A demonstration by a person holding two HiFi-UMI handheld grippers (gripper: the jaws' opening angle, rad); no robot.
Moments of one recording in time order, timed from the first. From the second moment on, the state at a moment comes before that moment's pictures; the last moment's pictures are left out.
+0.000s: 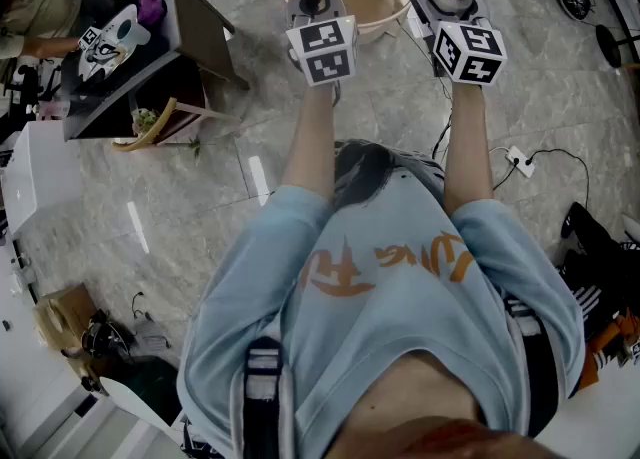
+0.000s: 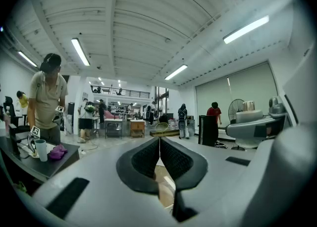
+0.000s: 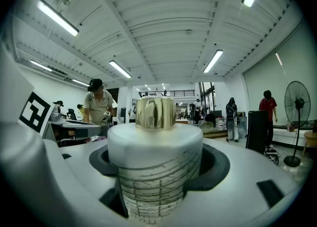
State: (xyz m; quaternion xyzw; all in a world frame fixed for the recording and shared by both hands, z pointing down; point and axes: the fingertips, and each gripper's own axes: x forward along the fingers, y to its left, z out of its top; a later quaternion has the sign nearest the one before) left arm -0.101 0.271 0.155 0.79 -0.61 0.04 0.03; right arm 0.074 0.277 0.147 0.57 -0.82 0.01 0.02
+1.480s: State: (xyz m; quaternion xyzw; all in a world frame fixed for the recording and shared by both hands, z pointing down) left arm -0.073 0.192 0.189 0.77 -0.63 0.02 0.07; right arm 0.146 0.190 0.173 0.55 -0.83 0.04 0.01
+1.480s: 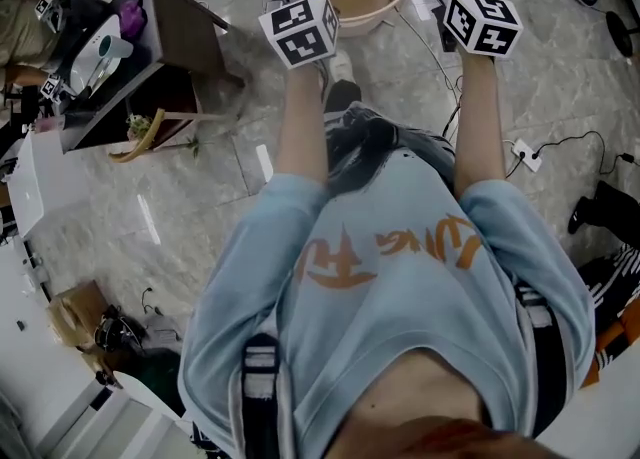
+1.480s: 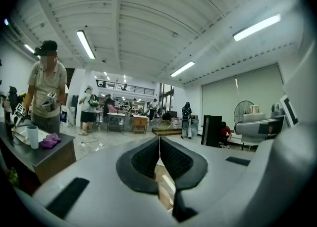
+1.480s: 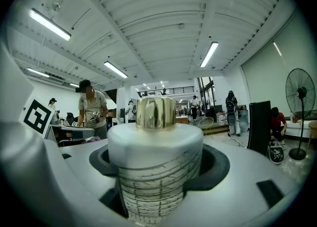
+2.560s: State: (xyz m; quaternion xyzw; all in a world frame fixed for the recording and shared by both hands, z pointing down) left arm -0.125 -0.178 0.258 0.78 -0.62 0.09 0.09; right arm 0.100 -0.152 0.247 0.59 -0.80 0.11 0.07
